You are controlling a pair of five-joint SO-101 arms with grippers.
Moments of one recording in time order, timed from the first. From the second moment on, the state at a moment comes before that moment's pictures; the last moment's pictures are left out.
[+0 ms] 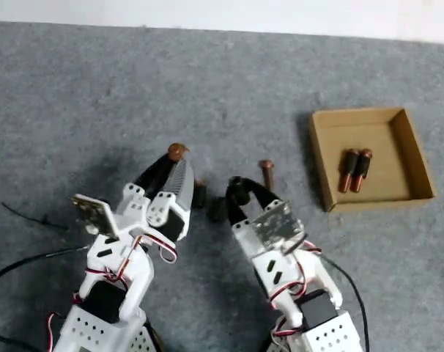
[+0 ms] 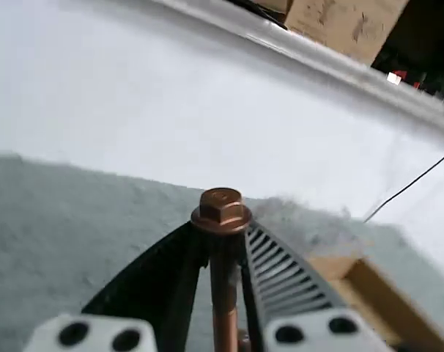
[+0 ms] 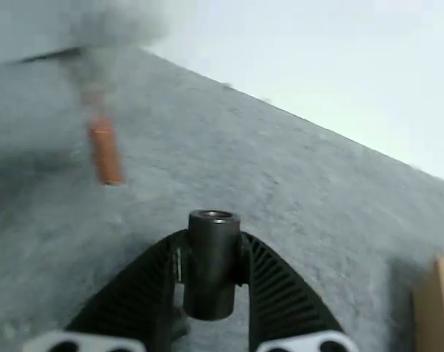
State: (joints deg) left arm 18.0 -103.3 95.3 10.2 29.6; right arm -32.5 -101.4 96.0 24.3 15.3
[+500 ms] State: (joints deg) left arm 18.0 -103.3 95.3 10.2 37.3; right arm -37.5 -101.4 96.0 24.3 24.2
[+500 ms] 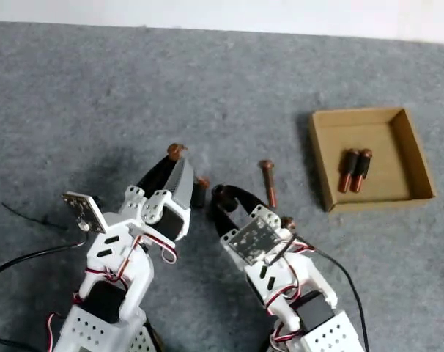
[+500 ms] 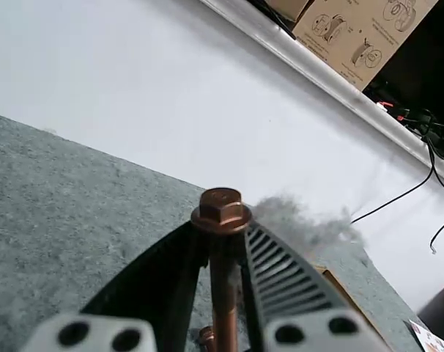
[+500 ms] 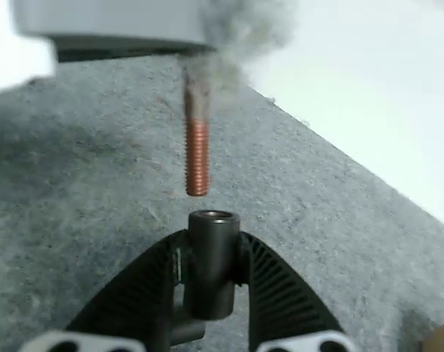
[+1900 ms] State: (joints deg) left arm 26.9 -103.9 94.5 22.4 37.8; right arm -37.3 -101.3 96.0 24.4 25.2
